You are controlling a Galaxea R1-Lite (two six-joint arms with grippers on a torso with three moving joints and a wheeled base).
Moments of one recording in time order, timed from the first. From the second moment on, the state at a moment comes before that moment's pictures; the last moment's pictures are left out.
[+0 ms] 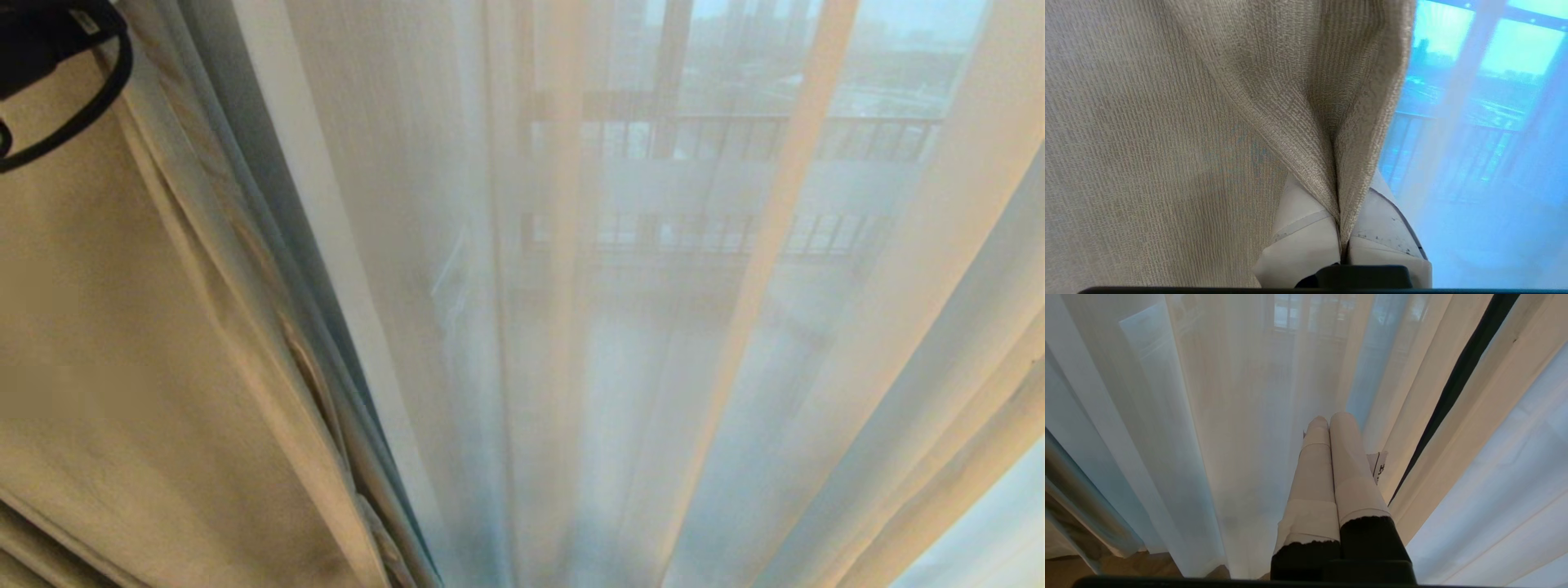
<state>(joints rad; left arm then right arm) -0.09 1.39 -1.22 -0.52 -0.06 -0.23 0.01 0.00 0.00 0.00 0.06 -0.12</state>
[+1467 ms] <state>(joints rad) -0.33 1.40 -1.21 -0.52 0.10 -0.22 0.01 0.00 0.00 0.00 0.06 -0.12</state>
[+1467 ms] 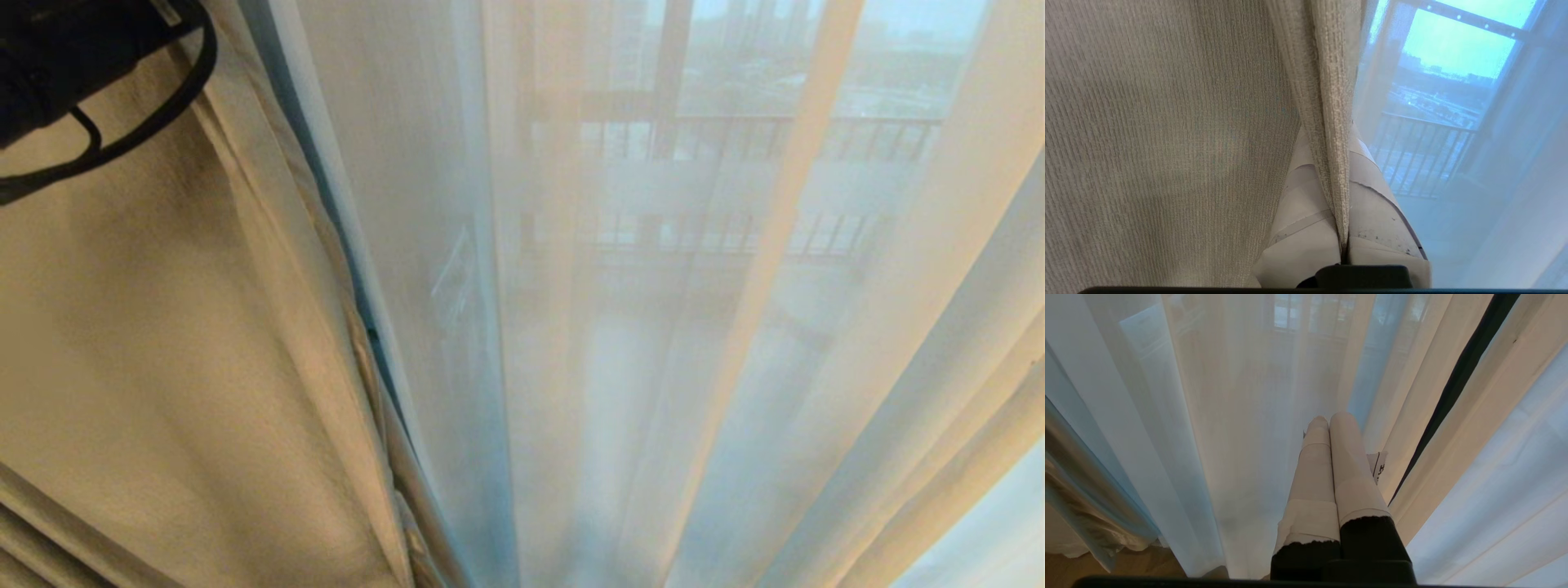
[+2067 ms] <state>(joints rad) -0.37 1.40 -1.19 -0.52 0.10 -0.22 0.01 0.00 0.00 0.00 0.06 -0.12</state>
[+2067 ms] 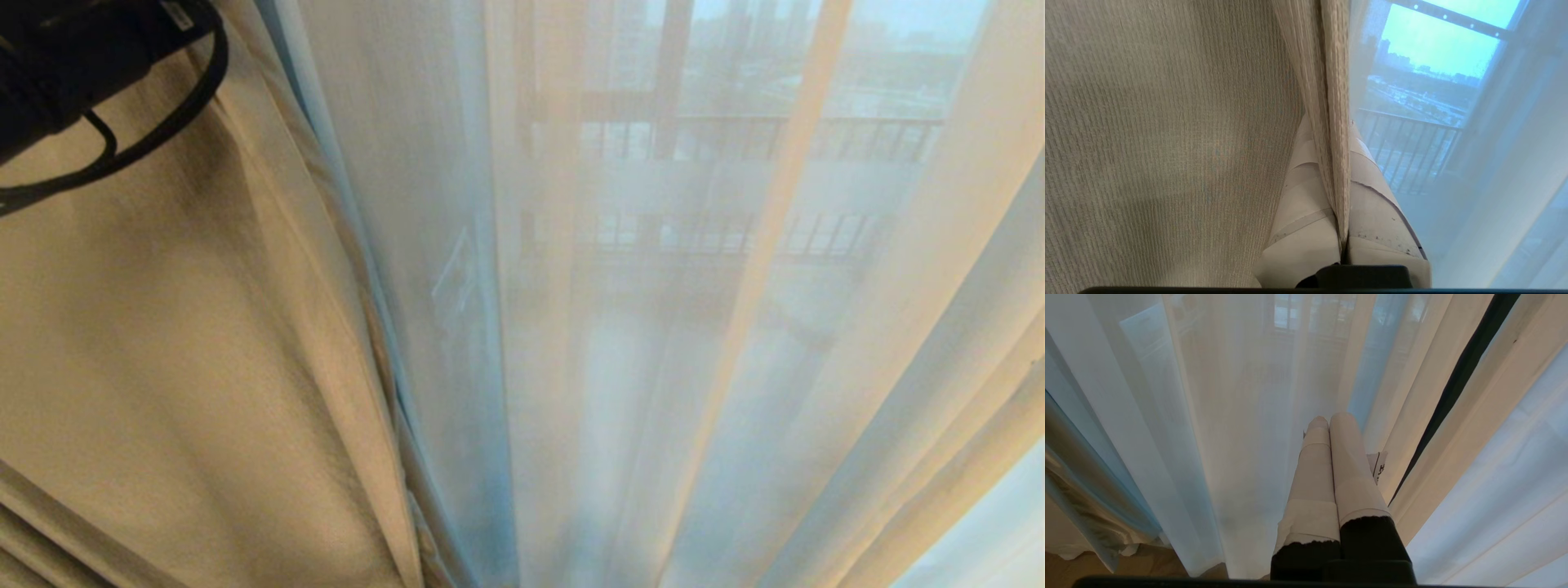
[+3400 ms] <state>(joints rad) -0.51 1.47 -1.23 -0.53 0.17 -0.22 0.01 0.00 0.00 0.00 0.06 -0.12</state>
